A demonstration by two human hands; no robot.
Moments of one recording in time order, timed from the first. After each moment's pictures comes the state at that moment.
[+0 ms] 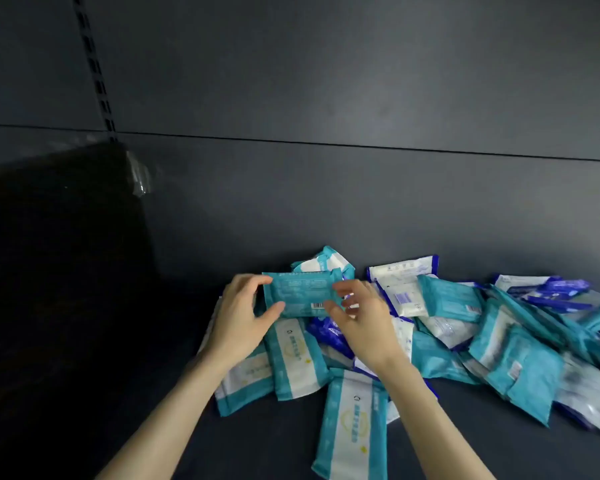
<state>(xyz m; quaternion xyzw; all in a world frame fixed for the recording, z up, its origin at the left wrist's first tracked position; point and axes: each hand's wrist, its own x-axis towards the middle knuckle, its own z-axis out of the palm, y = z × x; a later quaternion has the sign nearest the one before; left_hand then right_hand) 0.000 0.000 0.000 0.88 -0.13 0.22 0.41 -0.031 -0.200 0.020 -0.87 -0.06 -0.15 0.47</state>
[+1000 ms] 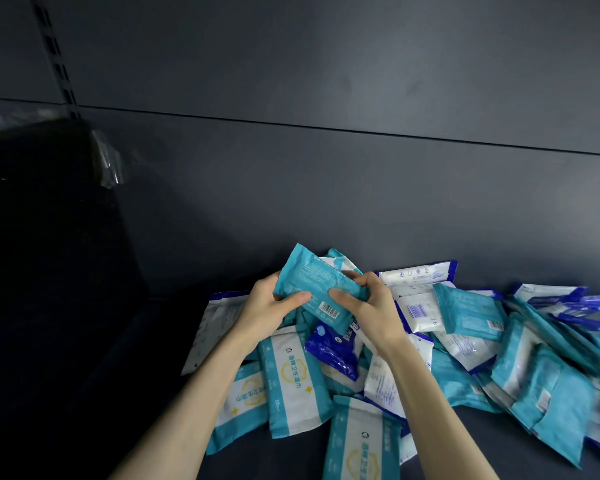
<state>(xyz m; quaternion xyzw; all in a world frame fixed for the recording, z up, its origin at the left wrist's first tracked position) 0.058 -0.036 0.001 0.72 -0.13 -0.03 0.68 0.038 -0.212 0.011 -0.71 0.01 -0.08 0.70</state>
